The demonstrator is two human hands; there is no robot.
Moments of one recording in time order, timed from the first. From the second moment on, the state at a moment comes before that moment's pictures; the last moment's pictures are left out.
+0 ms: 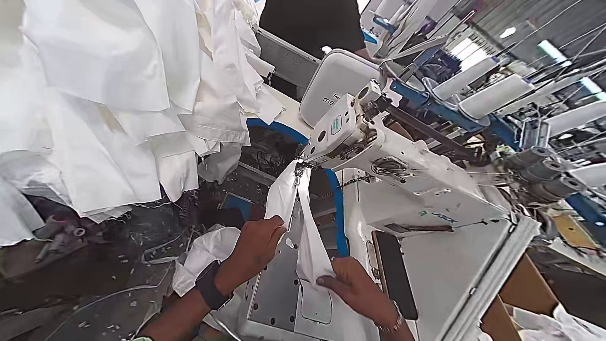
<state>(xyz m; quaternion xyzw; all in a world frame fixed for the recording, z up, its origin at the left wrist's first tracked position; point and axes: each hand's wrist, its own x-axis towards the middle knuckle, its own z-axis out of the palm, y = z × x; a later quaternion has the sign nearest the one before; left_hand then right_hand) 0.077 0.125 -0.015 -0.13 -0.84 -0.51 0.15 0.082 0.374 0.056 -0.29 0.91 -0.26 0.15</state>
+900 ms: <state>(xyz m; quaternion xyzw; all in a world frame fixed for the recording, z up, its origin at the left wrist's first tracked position) 0.081 0.117 -0.029 -0.22 -0.81 -0.50 0.20 0.082 0.307 0.109 -0.29 0.91 -0.09 0.27</state>
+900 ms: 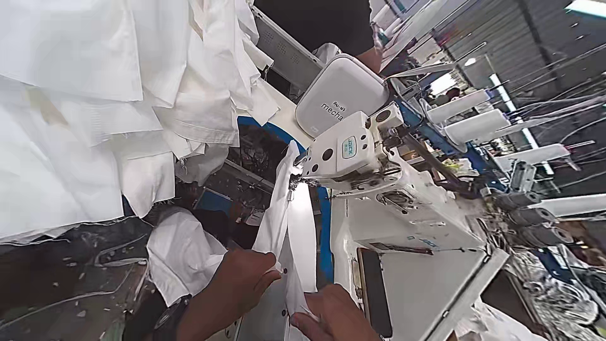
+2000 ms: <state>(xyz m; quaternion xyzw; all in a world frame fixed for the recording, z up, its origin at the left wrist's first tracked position) 0.061 0.147 -0.018 -0.06 -0.79 -0.57 0.19 0.076 0.235 0.079 -0.17 0.98 0.11 -0.07</state>
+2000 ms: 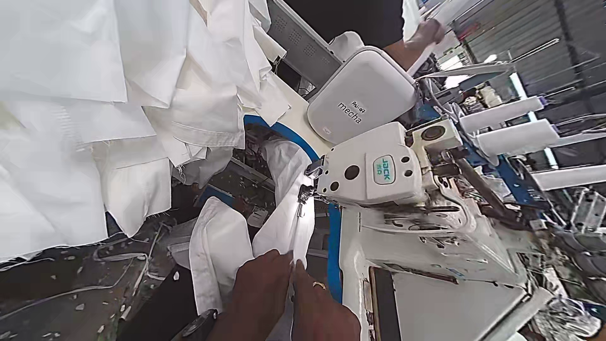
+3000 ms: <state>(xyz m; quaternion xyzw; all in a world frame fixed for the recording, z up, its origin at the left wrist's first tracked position) 0.035 0.136 -0.047 -0.14 -0.69 -0.69 0.13 0.044 0.248 0.082 -0.28 0.95 -0.01 0.12</state>
